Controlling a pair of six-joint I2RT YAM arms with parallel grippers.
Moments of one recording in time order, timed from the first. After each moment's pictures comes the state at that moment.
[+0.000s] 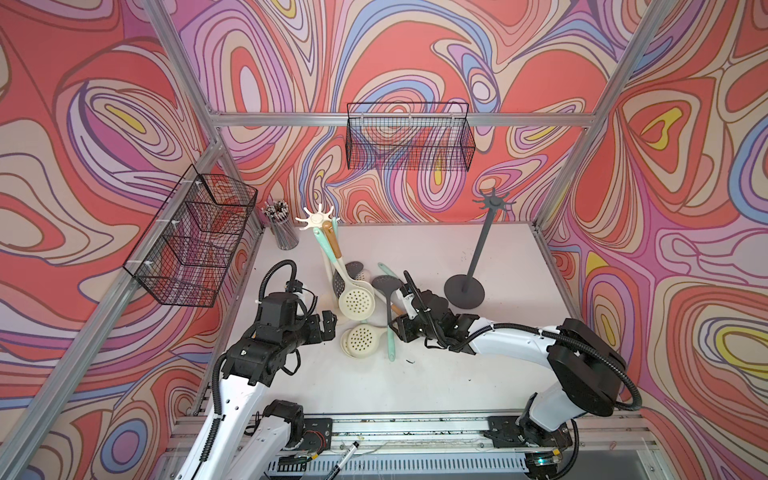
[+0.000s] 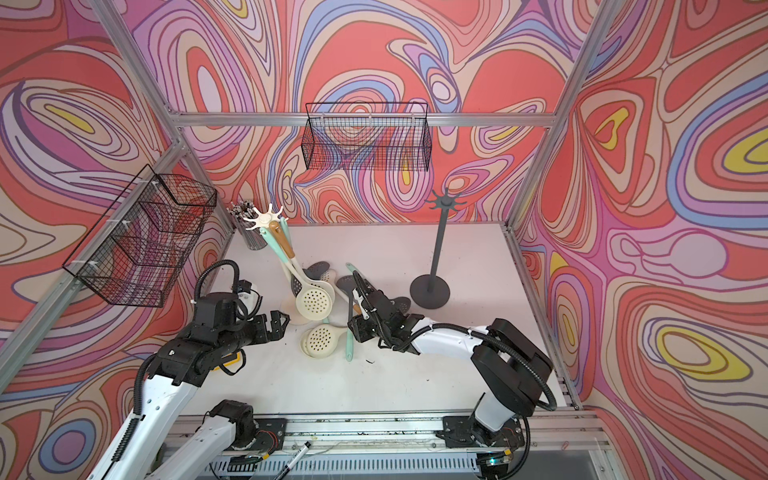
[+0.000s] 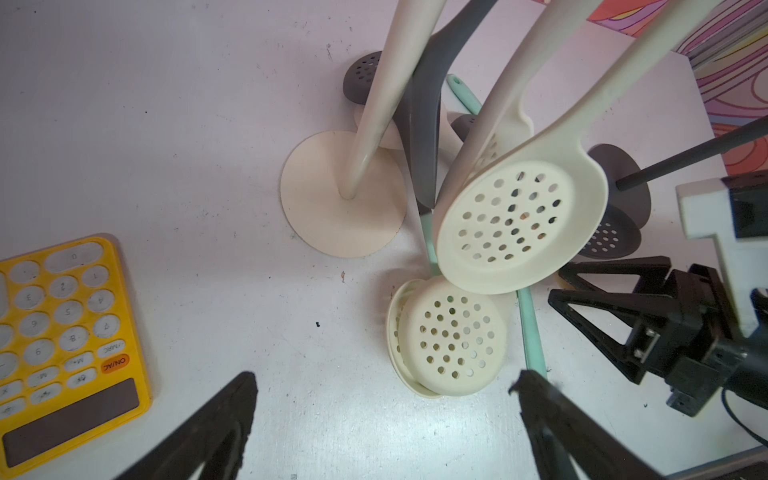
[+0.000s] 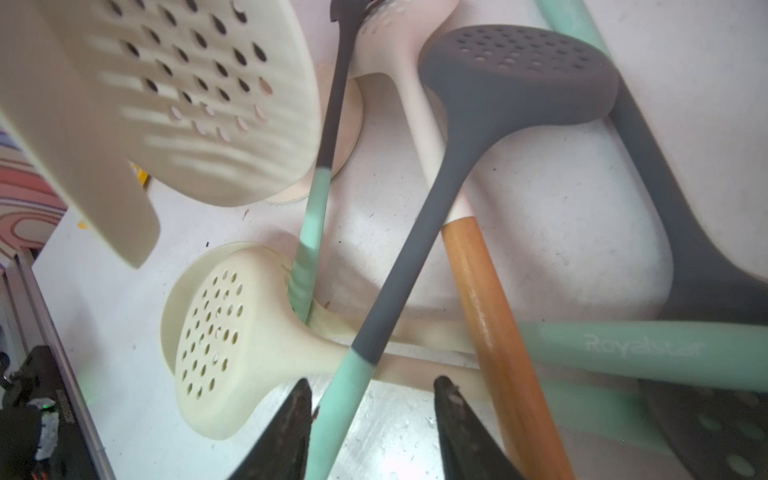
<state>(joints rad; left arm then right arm) -0.21 0.73 0.82 -0.88 0.09 -0.37 0.85 1.60 0.86 0.04 -0.05 0.48</state>
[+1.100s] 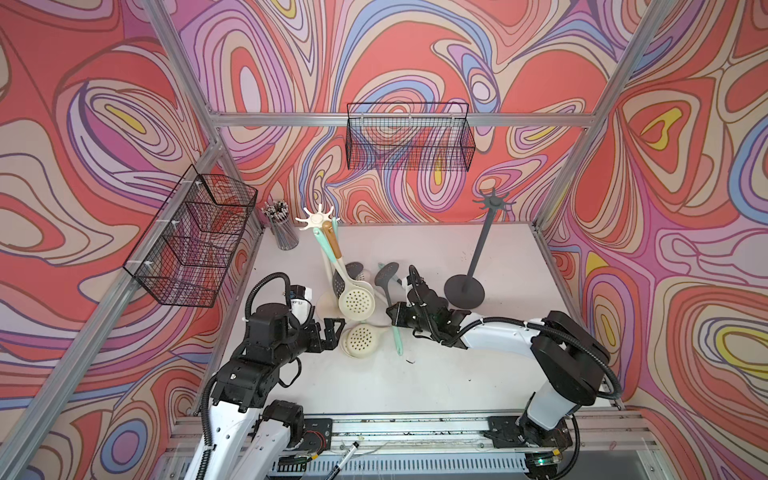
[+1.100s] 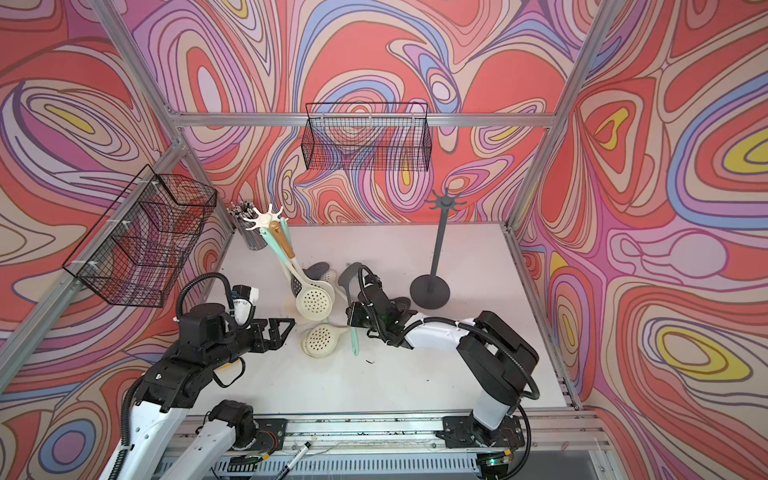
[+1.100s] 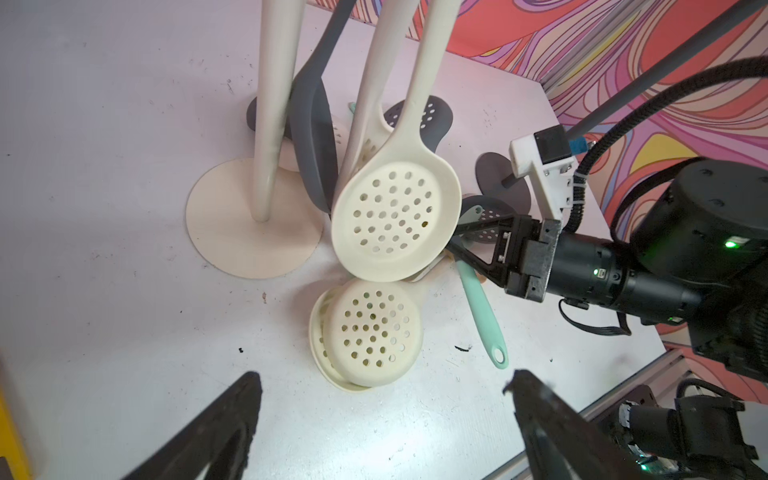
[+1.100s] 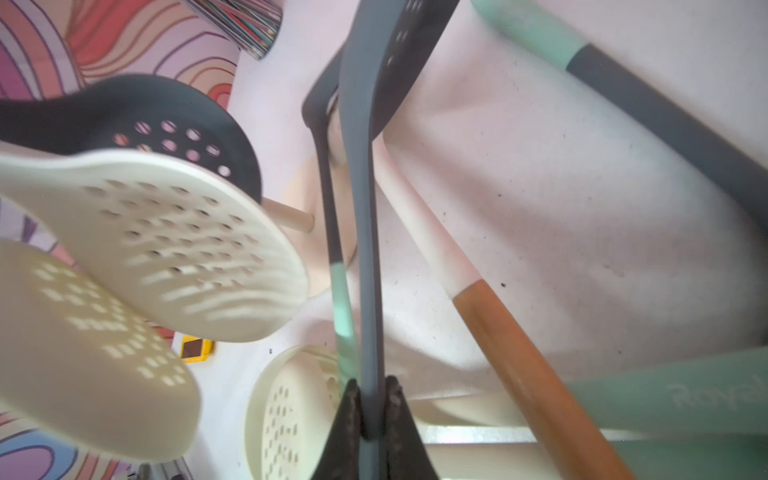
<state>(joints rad) -0.21 0.59 0.78 -0.81 0.31 -0.36 0.83 1.66 0.91 0.17 -0.04 0.84</state>
